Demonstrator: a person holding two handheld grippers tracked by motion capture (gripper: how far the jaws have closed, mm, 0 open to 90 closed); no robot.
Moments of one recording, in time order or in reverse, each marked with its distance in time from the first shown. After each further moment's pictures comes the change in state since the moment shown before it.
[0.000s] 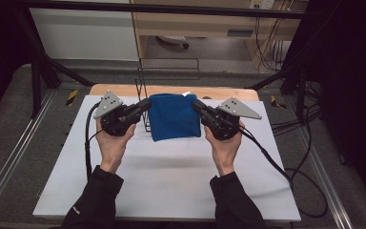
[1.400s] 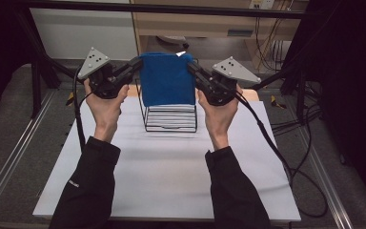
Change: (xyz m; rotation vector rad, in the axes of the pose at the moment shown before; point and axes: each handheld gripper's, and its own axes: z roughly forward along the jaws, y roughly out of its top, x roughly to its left) left arm 0.025 0.087 0.013 -0.133 0.055 0.042; right arm 0.002 0.083 0.031 -0.114 -0.042 -0.090
